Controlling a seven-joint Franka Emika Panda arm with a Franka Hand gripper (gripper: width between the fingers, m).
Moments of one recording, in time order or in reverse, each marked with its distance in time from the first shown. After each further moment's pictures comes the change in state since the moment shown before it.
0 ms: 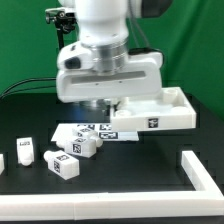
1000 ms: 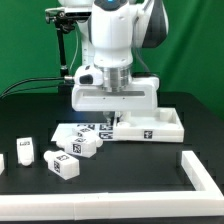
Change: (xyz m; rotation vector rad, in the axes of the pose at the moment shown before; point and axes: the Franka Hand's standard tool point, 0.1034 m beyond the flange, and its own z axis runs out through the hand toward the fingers) arm -0.107 -0.022 0.095 -0.068 0.049 0.074
